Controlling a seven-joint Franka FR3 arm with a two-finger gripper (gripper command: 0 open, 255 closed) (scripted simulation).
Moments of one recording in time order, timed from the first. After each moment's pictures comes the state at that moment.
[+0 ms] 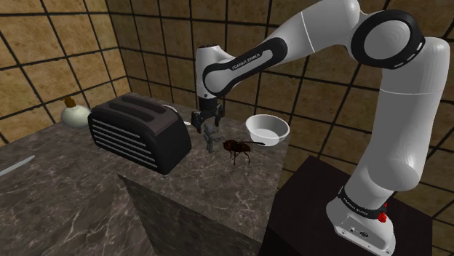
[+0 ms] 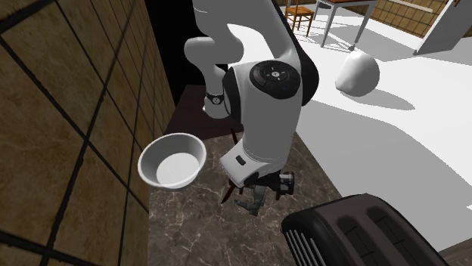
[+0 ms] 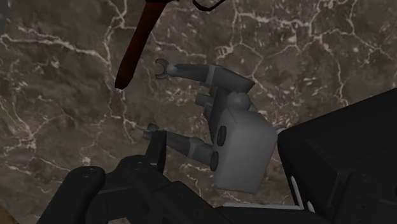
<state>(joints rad) 0.09 0.28 0.25 -1.88 -0.05 2.15 0.47</state>
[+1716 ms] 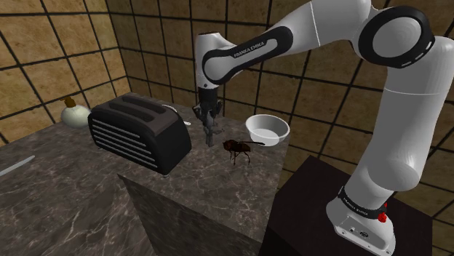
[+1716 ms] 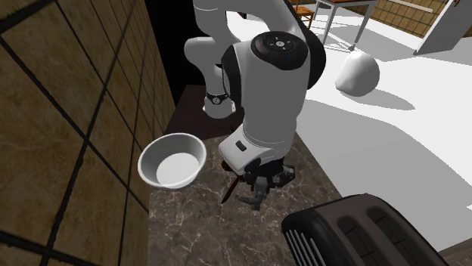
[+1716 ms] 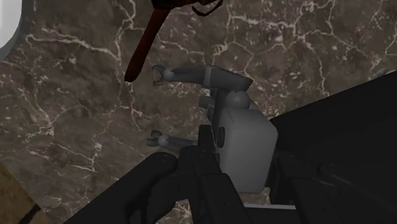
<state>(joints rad) 0.09 0.23 0.25 -1.83 -0.04 2.07 0.46</state>
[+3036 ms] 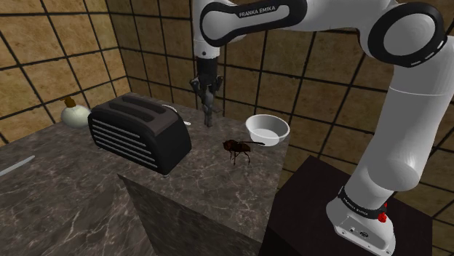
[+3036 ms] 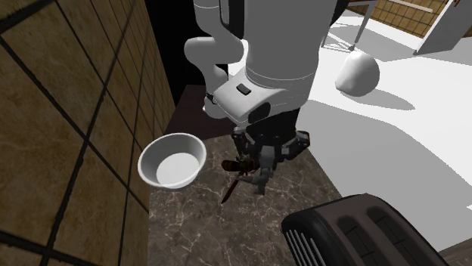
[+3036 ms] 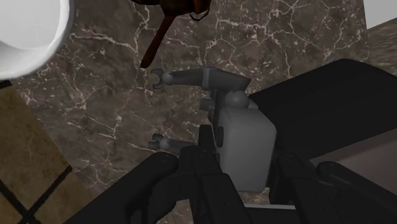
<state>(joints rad) 0.09 0.19 0.25 -1.62 -0.02 1.81 0.45</state>
